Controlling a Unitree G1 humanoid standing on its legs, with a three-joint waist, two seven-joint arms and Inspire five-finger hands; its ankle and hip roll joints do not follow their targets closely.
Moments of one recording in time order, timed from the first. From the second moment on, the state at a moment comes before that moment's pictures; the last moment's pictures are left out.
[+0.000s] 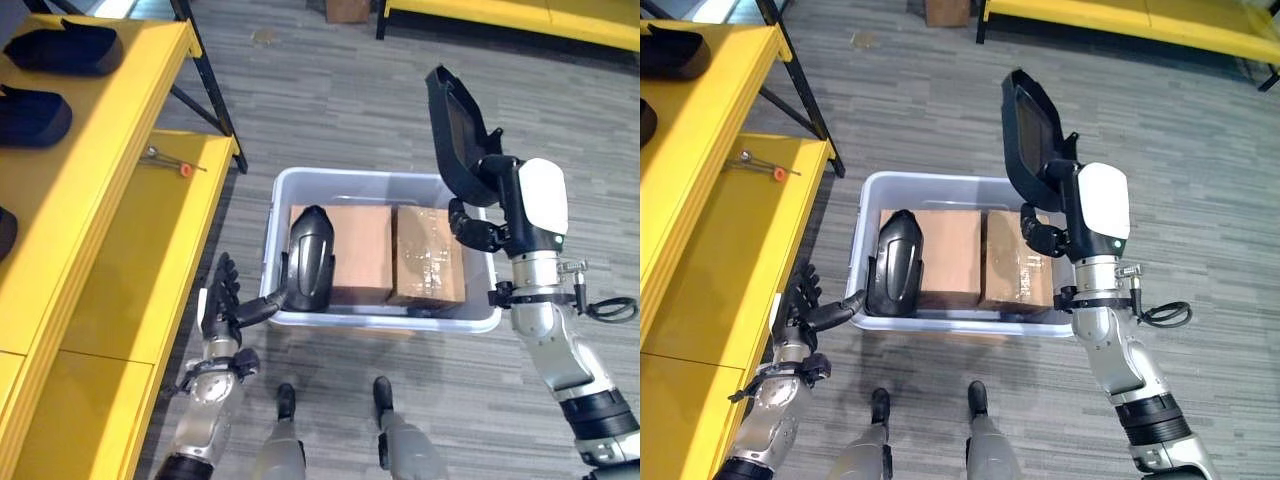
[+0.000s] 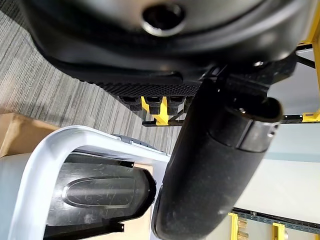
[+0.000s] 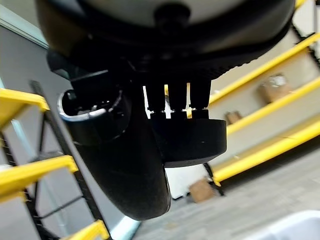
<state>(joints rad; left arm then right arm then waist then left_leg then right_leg) 0.01 0.33 -0.11 0.18 -0.41 -0.15 0.30 -0.31 -0.62 0.13 -0.04 -0.49 -0.06 -0.39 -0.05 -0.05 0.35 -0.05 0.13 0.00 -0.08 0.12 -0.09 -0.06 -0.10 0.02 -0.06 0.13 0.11</state>
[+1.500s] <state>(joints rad) 0.04 0.36 -0.05 0.24 -0.40 -0.16 0.32 -0.37 -0.56 0.30 -0.04 -0.50 -0.10 -0.27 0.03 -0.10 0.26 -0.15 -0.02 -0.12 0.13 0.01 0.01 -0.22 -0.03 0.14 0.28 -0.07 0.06</state>
